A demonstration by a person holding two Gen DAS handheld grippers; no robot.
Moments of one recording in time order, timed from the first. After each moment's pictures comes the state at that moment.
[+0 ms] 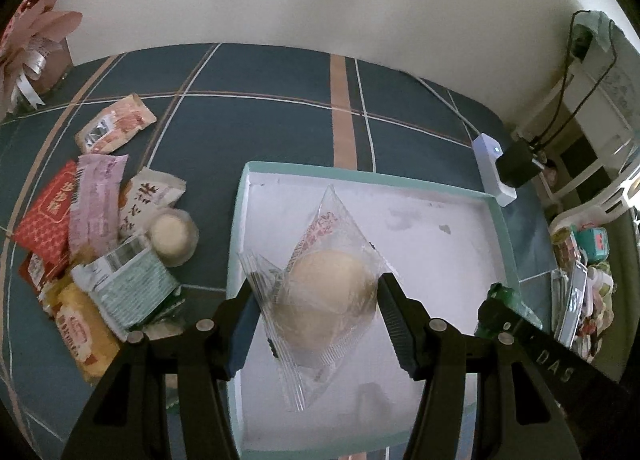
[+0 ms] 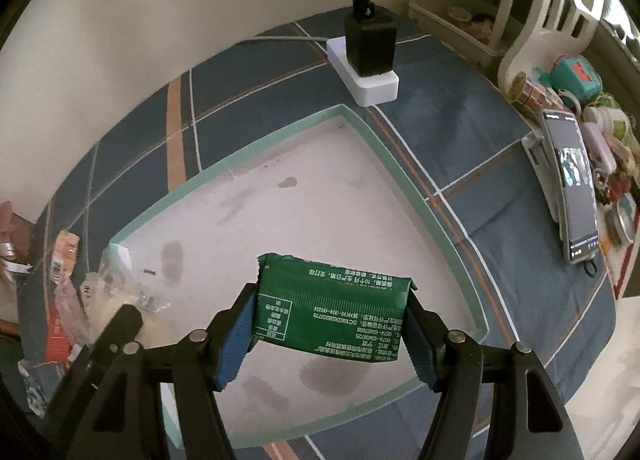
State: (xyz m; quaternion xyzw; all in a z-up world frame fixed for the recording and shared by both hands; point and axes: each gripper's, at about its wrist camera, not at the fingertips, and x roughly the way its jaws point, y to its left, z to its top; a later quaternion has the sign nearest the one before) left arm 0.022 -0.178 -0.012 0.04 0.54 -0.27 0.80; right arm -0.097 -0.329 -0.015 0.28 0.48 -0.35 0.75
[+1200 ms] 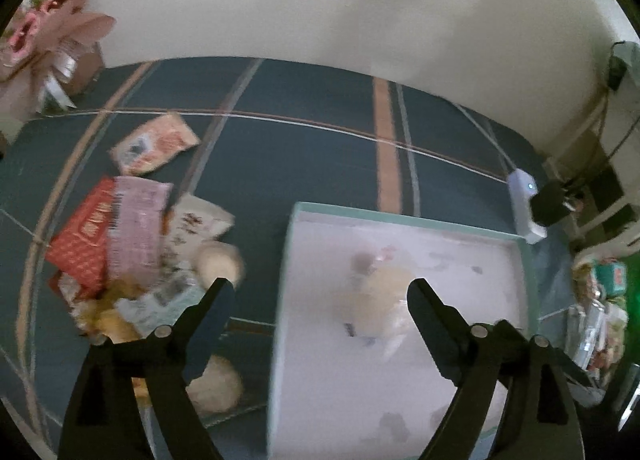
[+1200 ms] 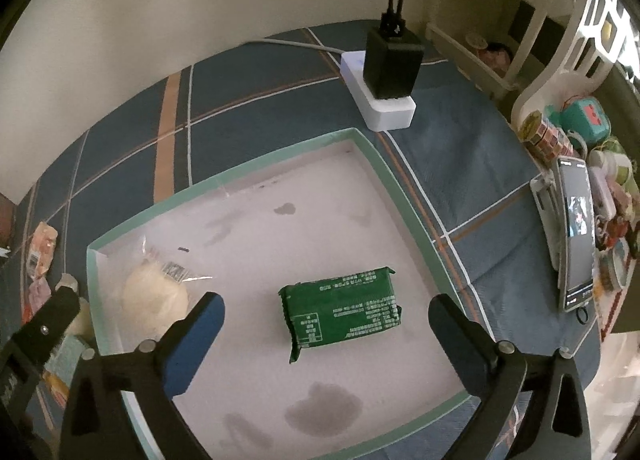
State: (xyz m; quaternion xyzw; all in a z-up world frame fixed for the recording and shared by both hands) left arm 0.050 -0.163 -0.002 0.04 0.52 -0.20 0.83; right arm -0.072 -0.341 -0.022 0.22 0.49 -0.36 0.76
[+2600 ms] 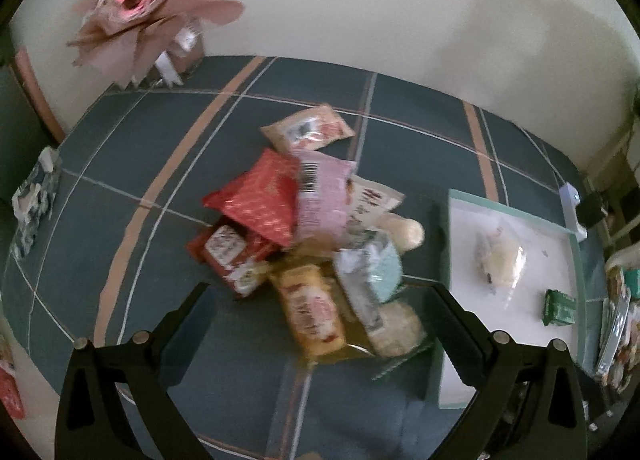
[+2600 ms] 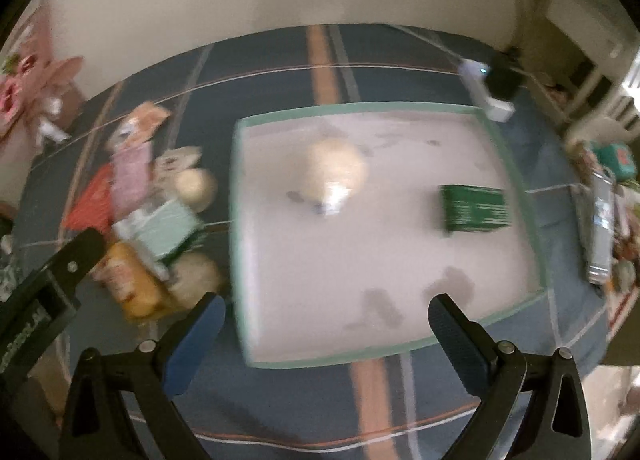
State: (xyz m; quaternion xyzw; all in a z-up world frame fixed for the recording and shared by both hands) left arm 0.047 -0.010 0.017 0.03 0.51 -0.13 0.85; right arm -0.061 -0.175 -0.011 0.15 0.53 -0.25 0.80
